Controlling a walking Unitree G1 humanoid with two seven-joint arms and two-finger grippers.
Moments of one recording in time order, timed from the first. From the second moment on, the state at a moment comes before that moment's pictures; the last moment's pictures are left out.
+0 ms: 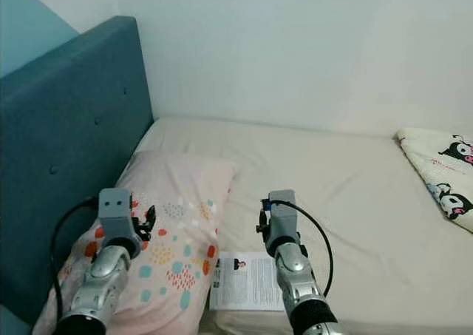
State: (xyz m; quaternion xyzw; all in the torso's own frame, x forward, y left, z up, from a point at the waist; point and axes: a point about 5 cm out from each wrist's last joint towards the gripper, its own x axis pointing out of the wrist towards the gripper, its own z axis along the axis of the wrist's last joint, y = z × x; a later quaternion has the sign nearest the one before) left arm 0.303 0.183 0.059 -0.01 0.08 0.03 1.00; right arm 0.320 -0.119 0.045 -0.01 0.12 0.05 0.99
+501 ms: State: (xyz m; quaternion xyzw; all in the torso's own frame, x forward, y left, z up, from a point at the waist) left arm 0.305 0.171 0.058 0.01 0.08 -0.01 1.00; right arm 0.313 -0.151 0.045 -0.02 0.10 -0.01 0.99
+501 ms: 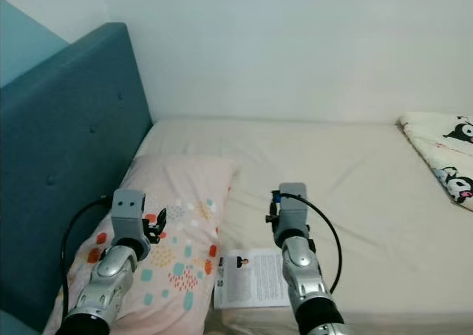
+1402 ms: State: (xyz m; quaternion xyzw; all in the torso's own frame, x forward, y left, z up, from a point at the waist) left arm 0.298 0.161 0.055 -0.02 0.09 -0.01 1.00; right arm 0.316 -0.129 0.053 0.02 0.09 0.04 0.99
